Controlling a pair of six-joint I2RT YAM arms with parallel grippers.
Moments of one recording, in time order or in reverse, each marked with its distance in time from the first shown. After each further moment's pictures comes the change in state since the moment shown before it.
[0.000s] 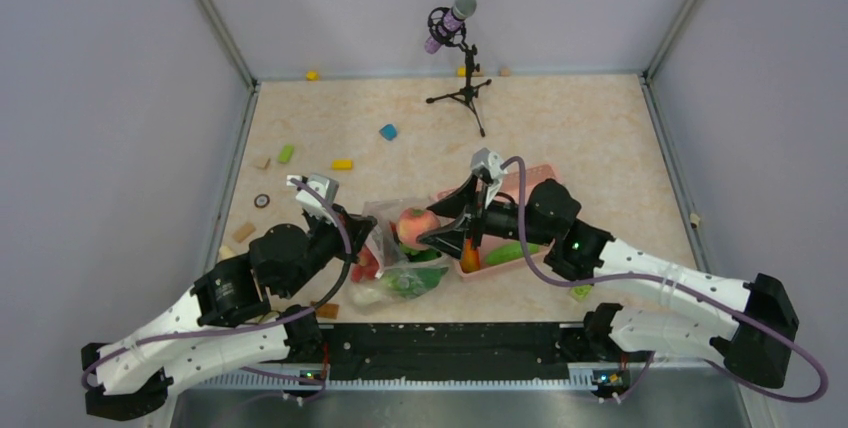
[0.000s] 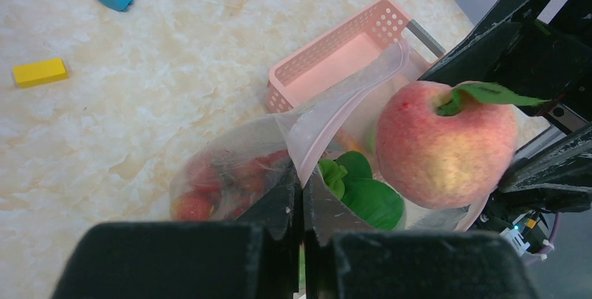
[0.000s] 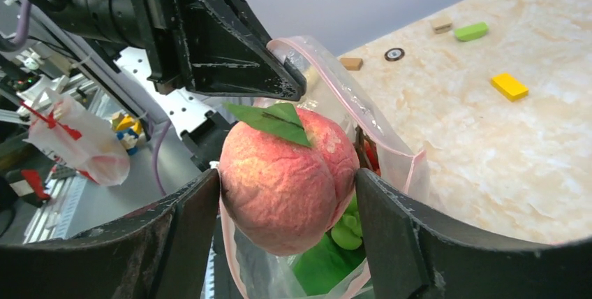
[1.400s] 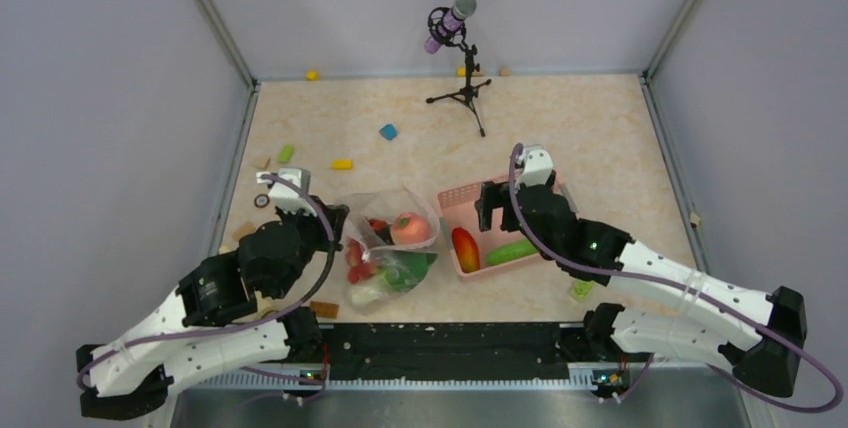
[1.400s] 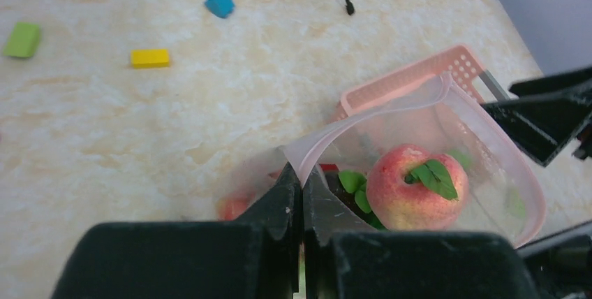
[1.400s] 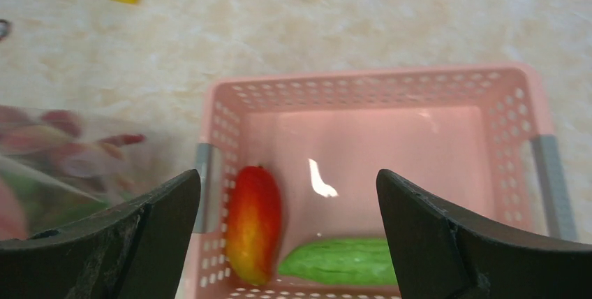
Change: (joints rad) left arm 0.005 0.001 0.063 -0.113 -0.198 -0.052; right arm 0.007 -0.078 0.077 -0.638 0.900 0.047
